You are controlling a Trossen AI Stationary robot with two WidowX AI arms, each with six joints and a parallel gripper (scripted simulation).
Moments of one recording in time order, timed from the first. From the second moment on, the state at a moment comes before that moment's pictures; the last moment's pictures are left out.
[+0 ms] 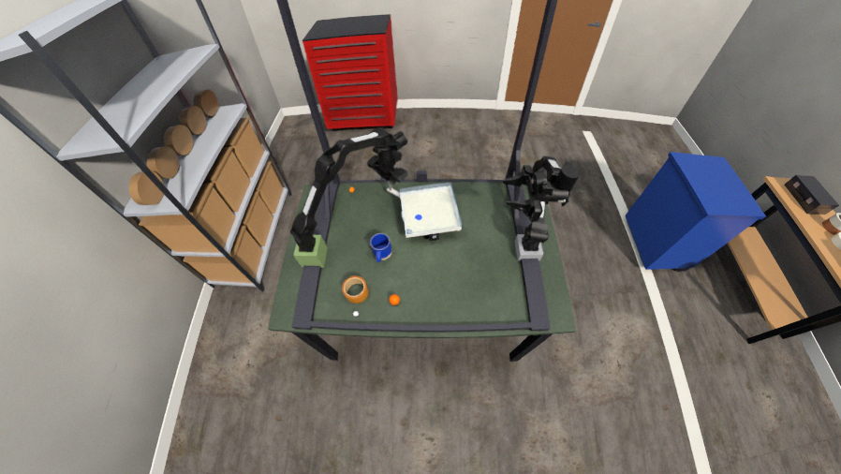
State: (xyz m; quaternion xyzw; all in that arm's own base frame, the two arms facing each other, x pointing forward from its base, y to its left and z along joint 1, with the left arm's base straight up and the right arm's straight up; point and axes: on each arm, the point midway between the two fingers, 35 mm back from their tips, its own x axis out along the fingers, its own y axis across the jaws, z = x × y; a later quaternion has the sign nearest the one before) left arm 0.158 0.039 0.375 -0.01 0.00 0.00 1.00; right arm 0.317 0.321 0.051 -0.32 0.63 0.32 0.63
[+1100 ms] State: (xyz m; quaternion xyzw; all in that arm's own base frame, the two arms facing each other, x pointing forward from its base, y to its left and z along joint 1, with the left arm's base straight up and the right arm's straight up) left arm 0.158 0.039 0.375 -0.01 0.00 0.00 1.00; right arm 0.317 0.321 0.051 -0.32 0.63 0.32 0.63
